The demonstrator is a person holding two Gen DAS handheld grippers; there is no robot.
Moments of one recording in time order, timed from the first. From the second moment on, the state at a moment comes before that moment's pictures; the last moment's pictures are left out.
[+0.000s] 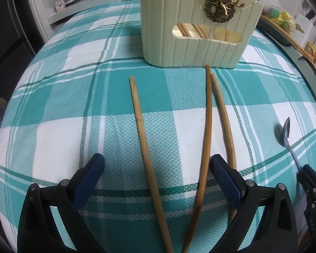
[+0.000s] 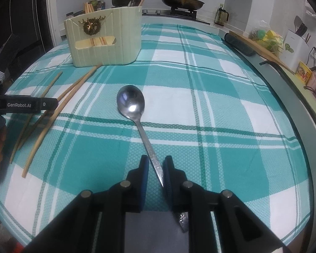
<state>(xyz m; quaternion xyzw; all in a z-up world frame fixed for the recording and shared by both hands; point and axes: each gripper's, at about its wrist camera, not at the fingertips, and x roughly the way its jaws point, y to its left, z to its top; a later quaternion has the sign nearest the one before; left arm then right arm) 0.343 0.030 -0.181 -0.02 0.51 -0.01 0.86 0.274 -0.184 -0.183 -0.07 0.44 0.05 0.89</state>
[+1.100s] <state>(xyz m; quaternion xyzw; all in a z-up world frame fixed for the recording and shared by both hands) 0.393 0.058 -0.174 -0.02 0.52 0.01 0.85 0.352 -0.156 -0.184 -0.10 0.45 0.16 0.87</state>
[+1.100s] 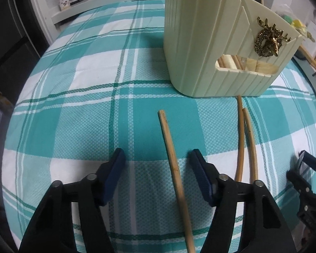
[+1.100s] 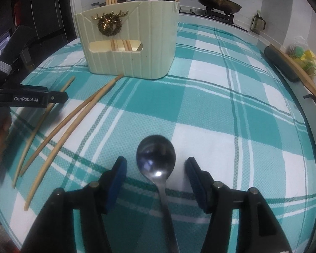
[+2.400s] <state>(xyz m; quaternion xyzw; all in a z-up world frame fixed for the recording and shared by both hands) 0.285 0.084 -0.001 -0.12 0.32 -0.08 0.93 0.293 -0.191 -0.026 0.03 0.28 0.23 0.93</state>
